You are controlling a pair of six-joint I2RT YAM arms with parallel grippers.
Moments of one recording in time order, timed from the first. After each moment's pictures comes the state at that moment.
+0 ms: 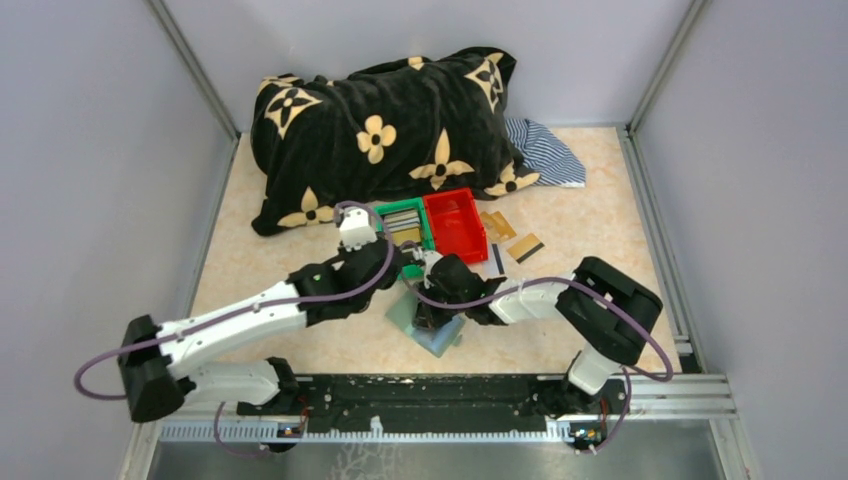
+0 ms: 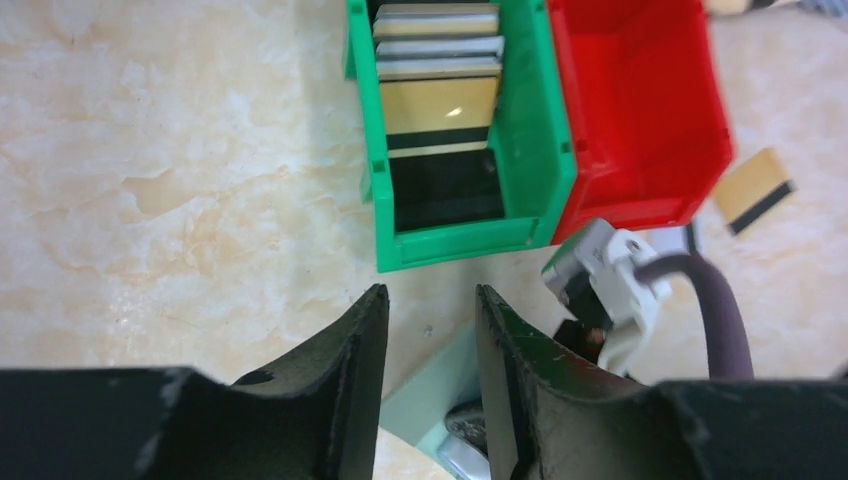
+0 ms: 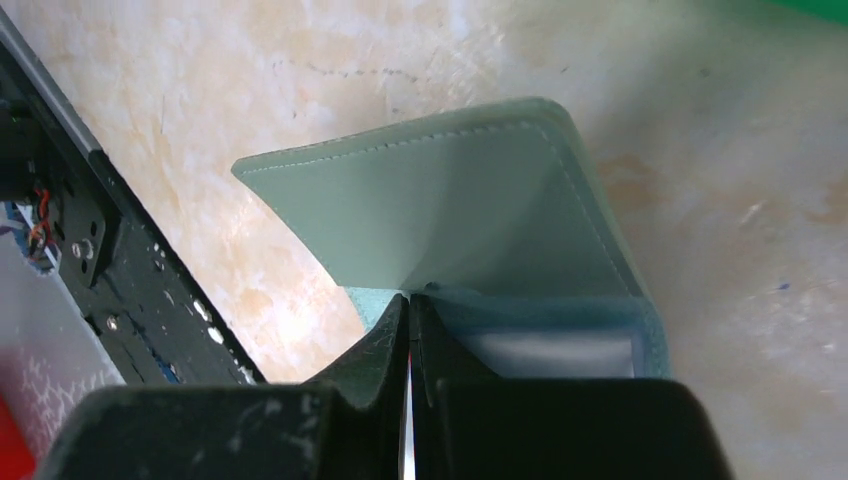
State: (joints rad) left arm -1.05 1.23 0.95 -0.58 -0.78 -0.95; right arm 0.97 1.62 0.66 0.19 -0.23 0.53
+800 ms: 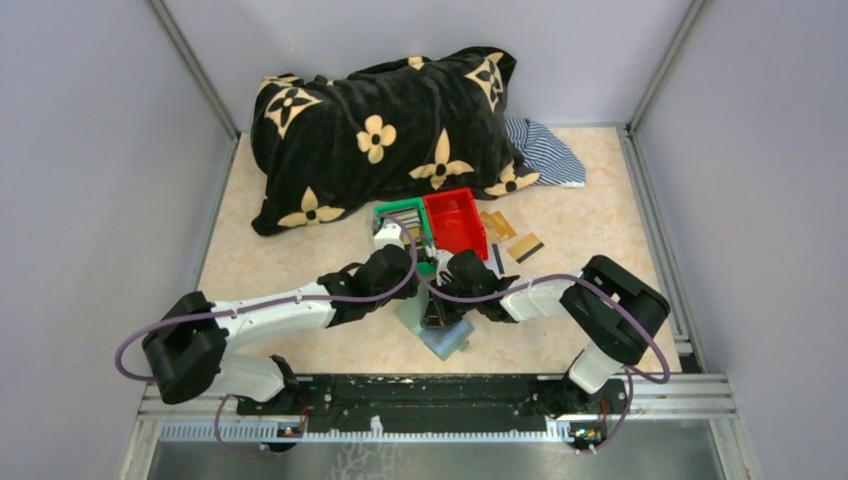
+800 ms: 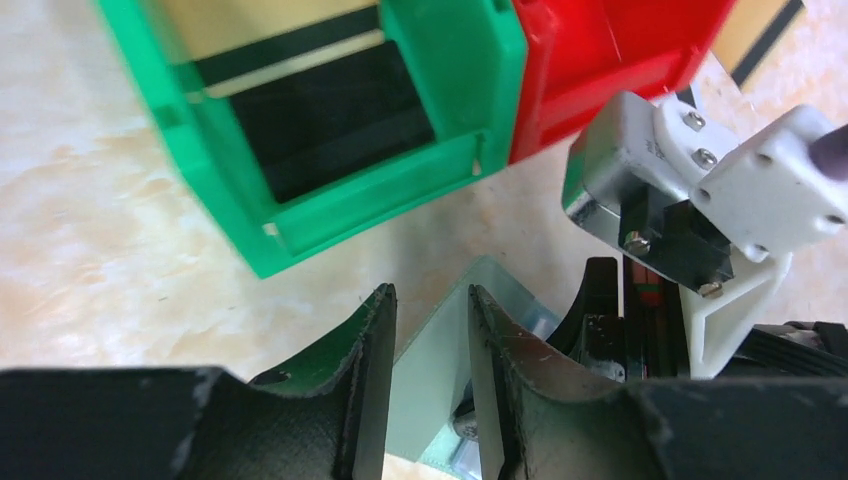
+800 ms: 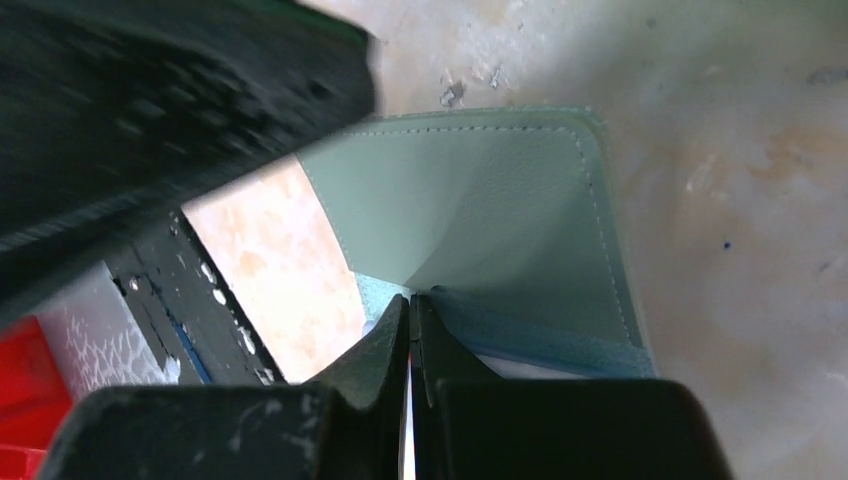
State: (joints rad) left arm -0.97 1.32 0.71 -0.10 -0.44 -0.73; right arm 0.86 1.62 0.60 0.27 -0.39 0.52
